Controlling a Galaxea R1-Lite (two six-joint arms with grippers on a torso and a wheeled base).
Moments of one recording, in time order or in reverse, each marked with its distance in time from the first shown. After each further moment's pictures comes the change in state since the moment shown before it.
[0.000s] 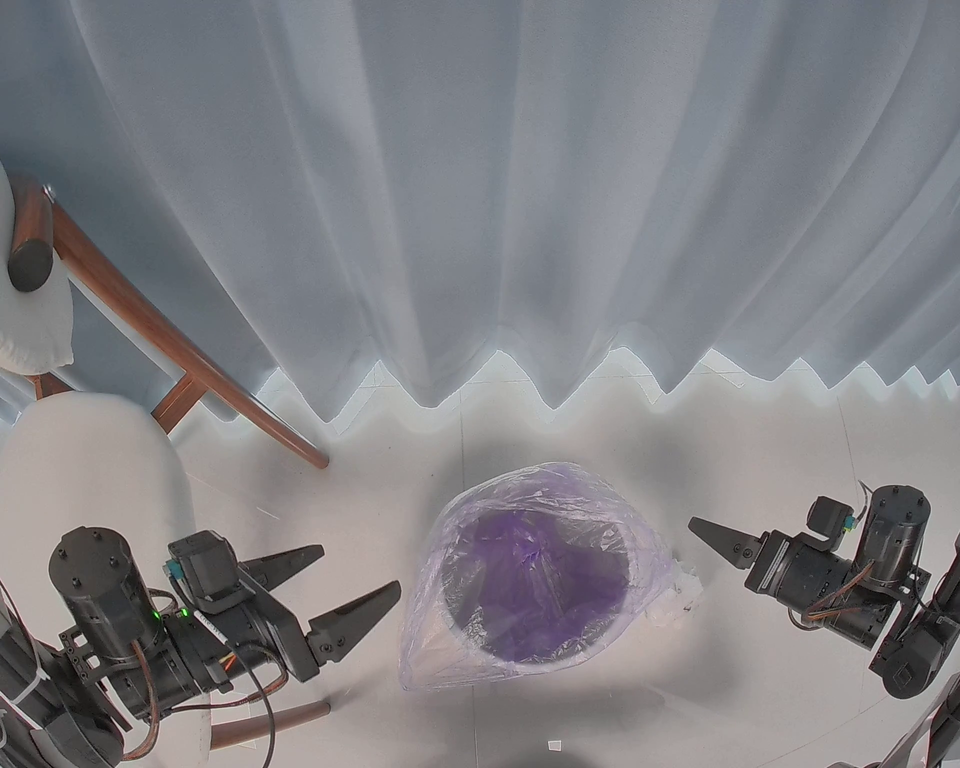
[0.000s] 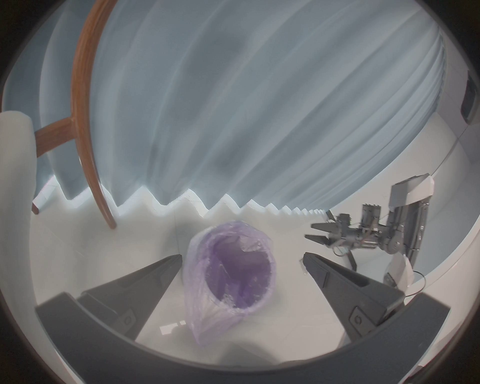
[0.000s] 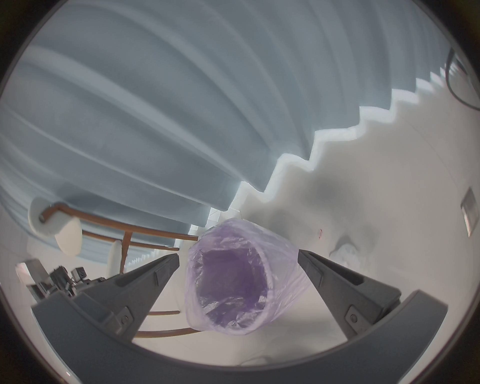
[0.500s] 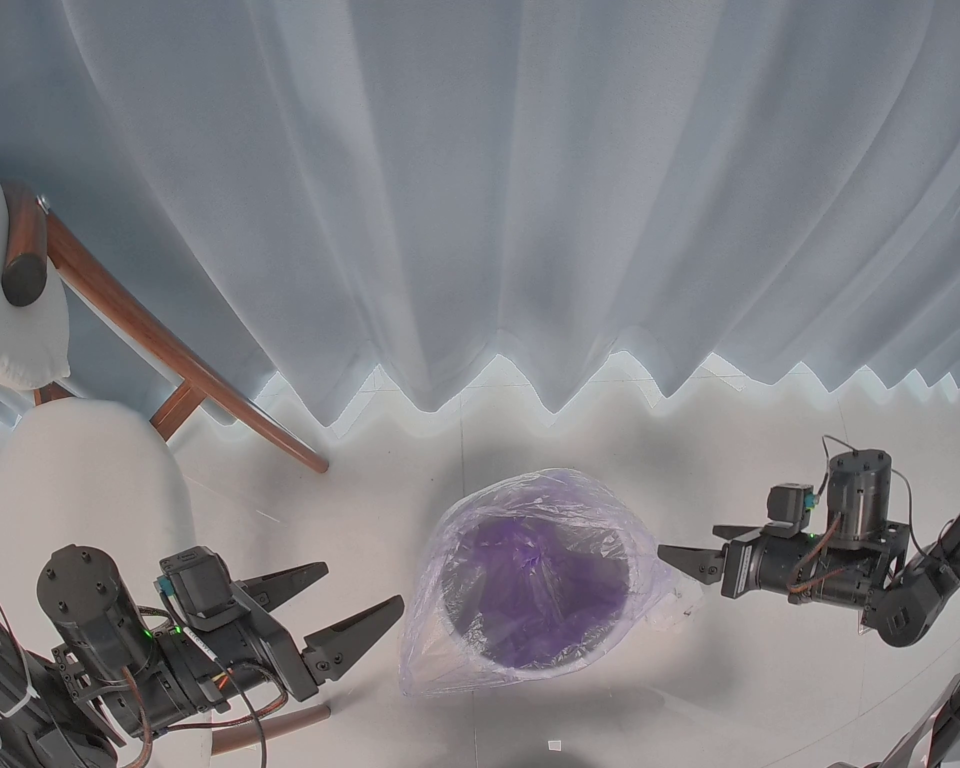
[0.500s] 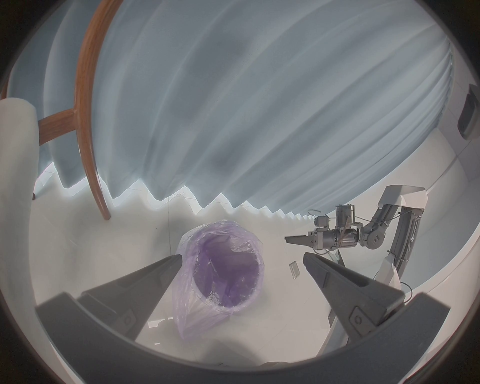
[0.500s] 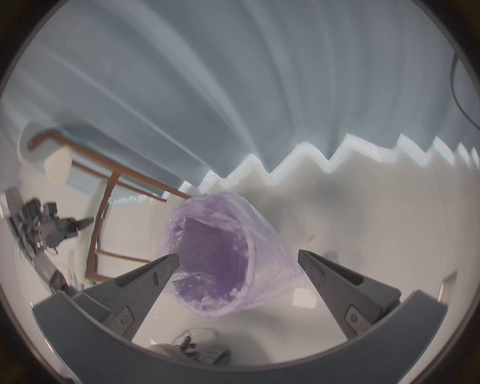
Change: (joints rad) left arm -0.069 -0.047 0.039 -0.003 0.042 -0.087; right arm -0.027 -0.036 -0.256 0.508 0.104 -0.390
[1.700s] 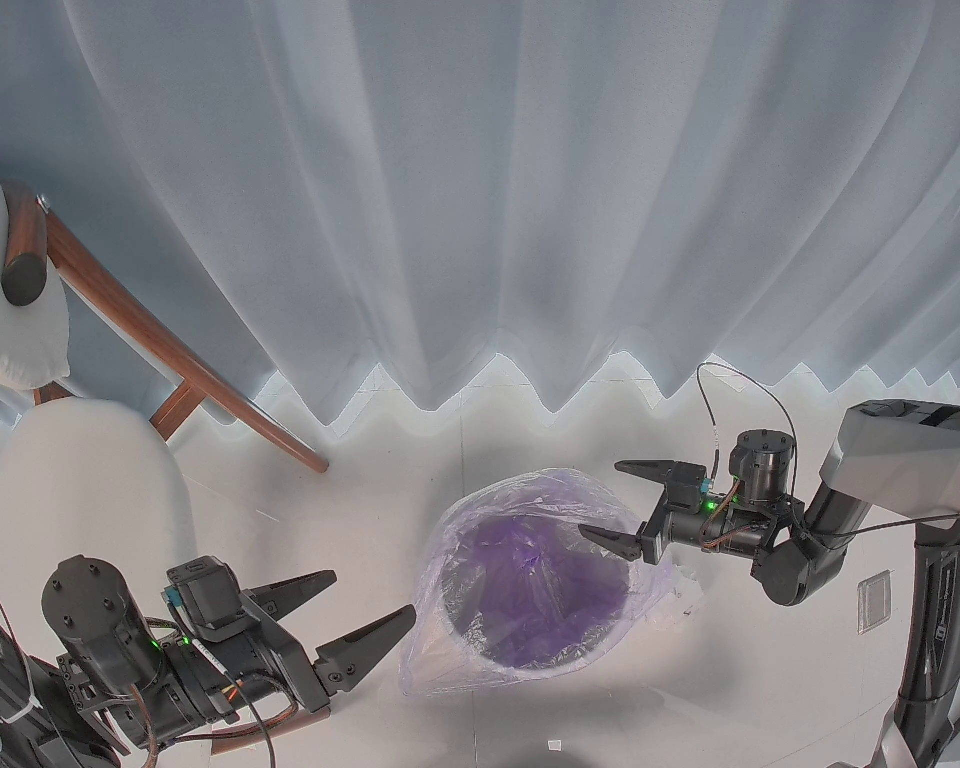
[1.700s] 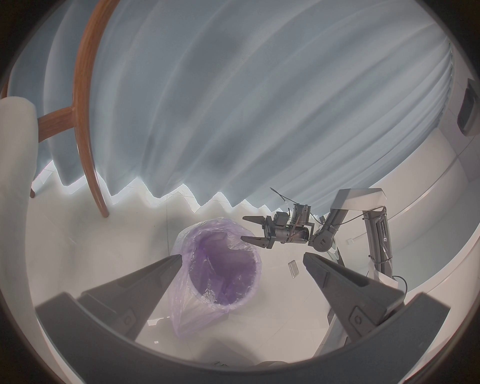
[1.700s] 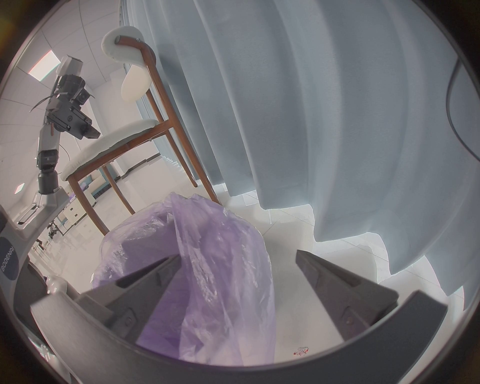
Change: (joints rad) left arm -0.062 0.002 0.000 0.002 0.060 -0.012; right arm -0.039 0.519 -0.431 -0.282 0.343 -0.637
